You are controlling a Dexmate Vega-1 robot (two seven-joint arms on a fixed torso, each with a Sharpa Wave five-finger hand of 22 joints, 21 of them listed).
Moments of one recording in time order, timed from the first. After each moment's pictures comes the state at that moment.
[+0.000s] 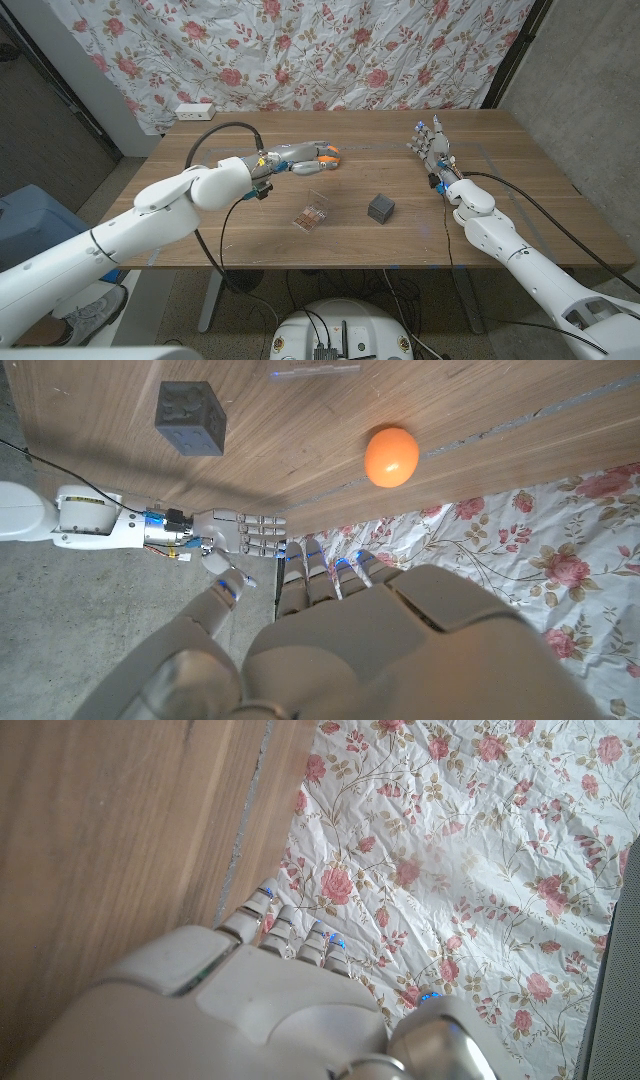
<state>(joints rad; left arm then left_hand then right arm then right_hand) 0.91 1.02 0.49 -2.24 0.36 0.16 -0.24 0.03 0.08 0.76 0.17 0.18 0.23 0.06 0.19 0.17 0.19 0.00 0.21 0.17 -0.09 0.00 0.18 0.17 -0.12 -0.02 0.20 0.17 -0.84 -0.51 -0.37 -1.30 0.65 0.29 0.03 -0.02 0.06 0.06 0.18 0.37 -0.04 -0.15 0.21 0.23 0.02 -0.15 0.20 0.22 -0.02 -0.03 0.24 0.42 0.20 0.04 0.22 0.19</state>
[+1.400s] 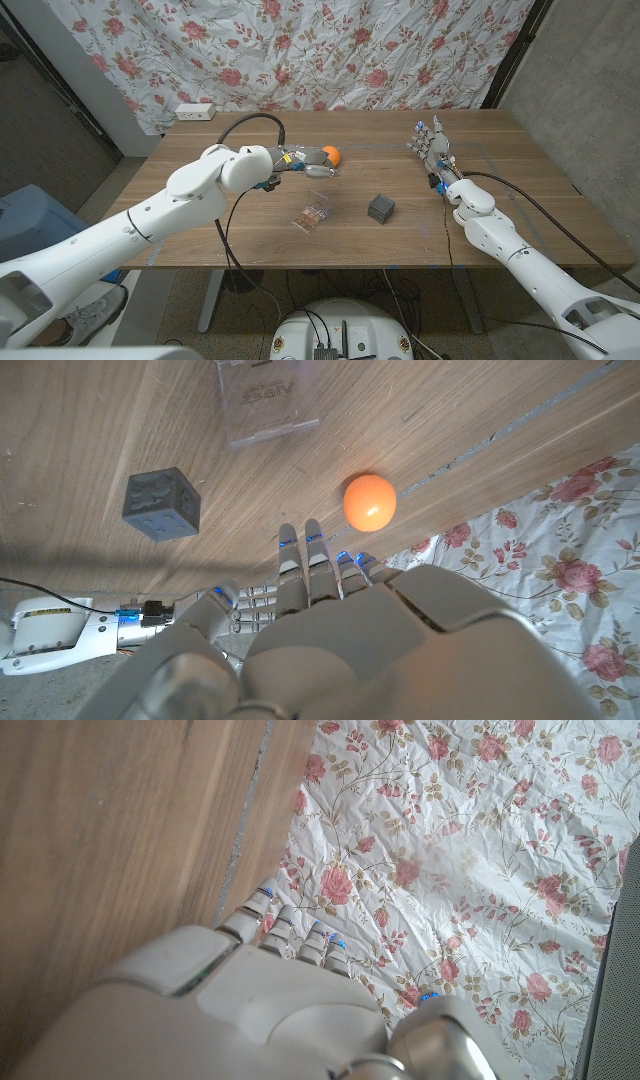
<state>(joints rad) 0.71 0.93 0.66 -2.22 0.62 0.30 -0.56 -0.01 0.07 0.71 0.19 0.18 0.39 0.05 0.21 0.18 0.35 0.08 0.25 0.19 -0.02 0.05 0.20 0.18 -0.15 0.00 0.20 0.17 -0.84 -0.51 -0.37 -1.30 0.65 0.29 0.03 -0.02 0.06 0.06 0.18 0.37 -0.04 -0.15 0.21 0.23 0.02 -0.15 0.20 0.22 -0.02 -0.03 0.24 0.41 0.20 0.04 0.22 0.19</state>
